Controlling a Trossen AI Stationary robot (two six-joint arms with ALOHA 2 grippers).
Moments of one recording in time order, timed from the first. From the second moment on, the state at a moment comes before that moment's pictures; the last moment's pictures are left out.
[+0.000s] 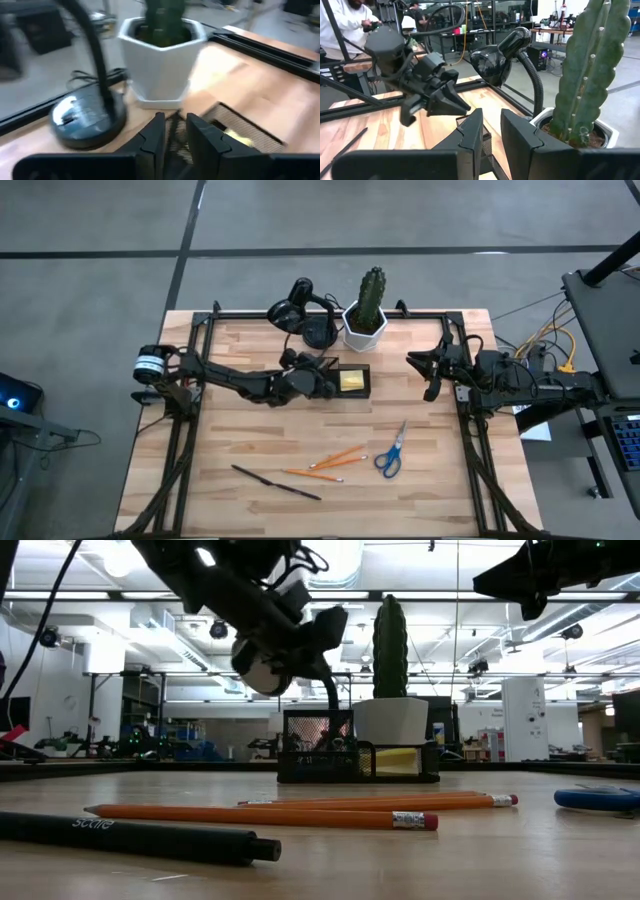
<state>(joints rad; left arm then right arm) -0.02 1.69 0.98 0.26 -0.78 -0.42 -0.05 0.41 0.40 -0.04 0.32 0.11</state>
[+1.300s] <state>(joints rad) -0.07 1.19 1.01 0.11 -0.30 -0.37 -0.05 0.41 0.40 0.02 0.24 0.41</state>
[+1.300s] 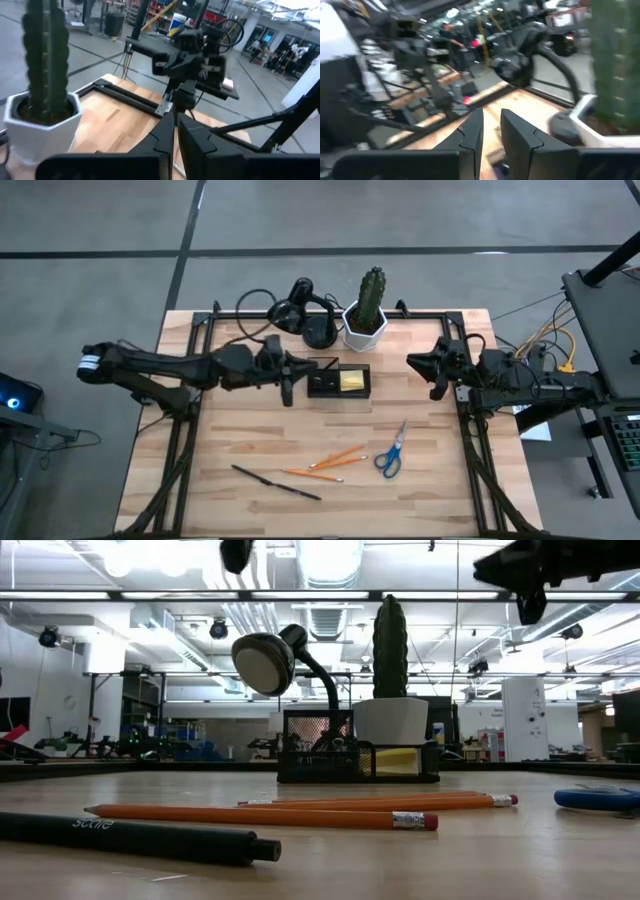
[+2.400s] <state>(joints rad) -0.07 0.97 1.01 -0.30 -0.30 -0.25 0.17 1.28 1.23 -1.00 -0.16 -0.04</state>
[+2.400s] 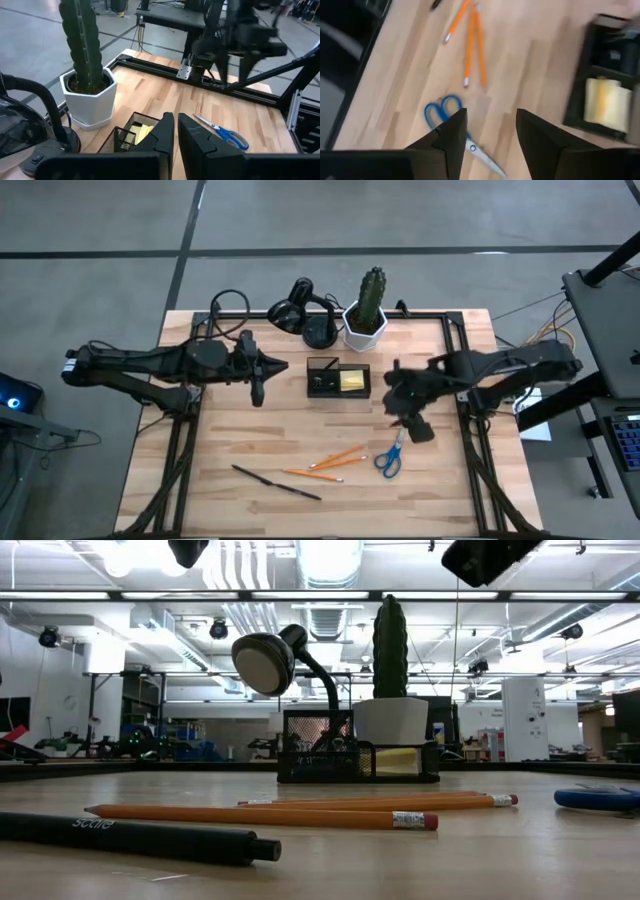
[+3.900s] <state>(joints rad) -0.07 1.01 1.01 -0.39 -0.30 -0.25 0.47 1.76 0.99 -0.61 -0.16 -0.24</state>
